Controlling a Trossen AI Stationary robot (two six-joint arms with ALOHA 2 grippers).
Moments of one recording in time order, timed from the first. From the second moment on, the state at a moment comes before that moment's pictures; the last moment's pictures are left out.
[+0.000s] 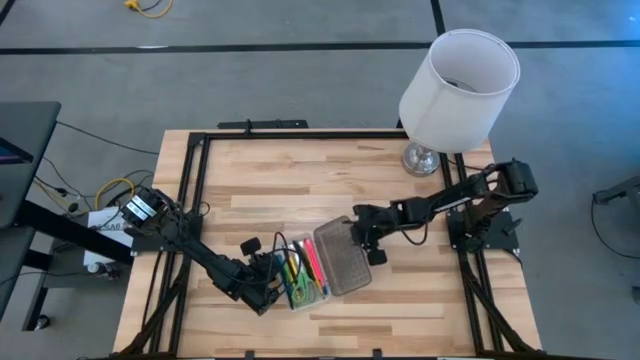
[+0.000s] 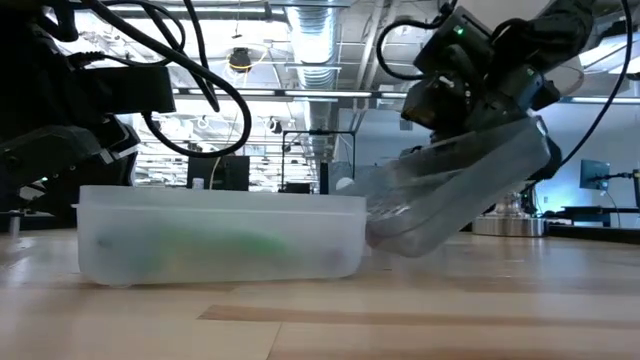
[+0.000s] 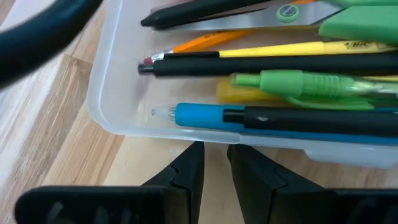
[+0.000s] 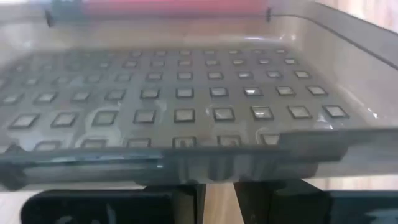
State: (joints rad) left arm -0.64 1.80 0.88 -0.48 -0.60 -0.95; right arm 0.07 1.62 0.68 0.06 -0.13 -0.22
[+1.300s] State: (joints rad) left arm -0.64 1.80 0.88 -0.47 -0.63 -0.95; right arm 0.22 1.62 1.05 -0.15 -0.10 -0.26
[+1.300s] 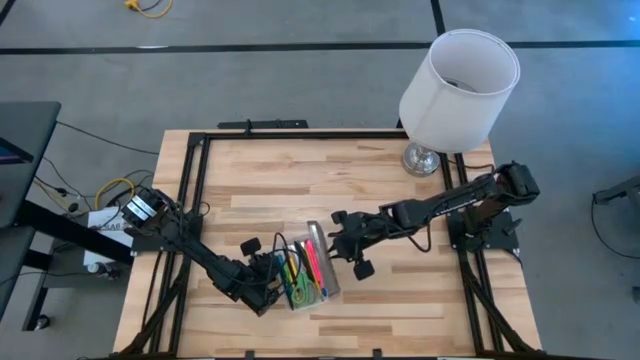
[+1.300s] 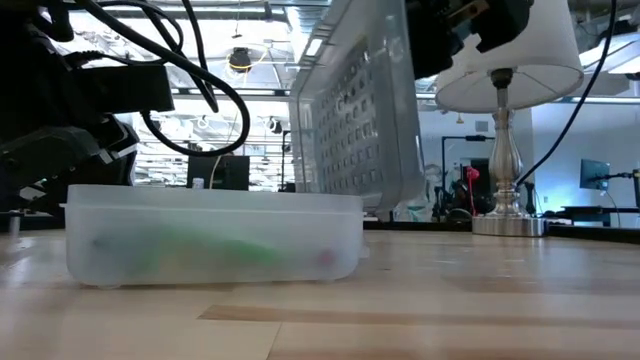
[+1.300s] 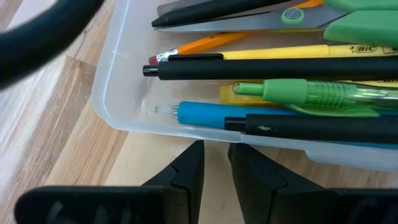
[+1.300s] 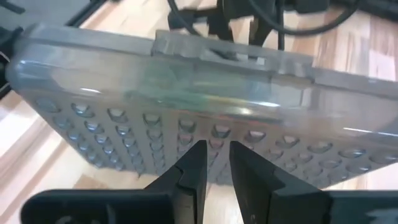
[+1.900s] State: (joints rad) left arm -0.68 1.80 0.89 -0.52 -0.64 -1.01; right arm 0.22 1.82 1.07 0.05 -0.11 -0.26
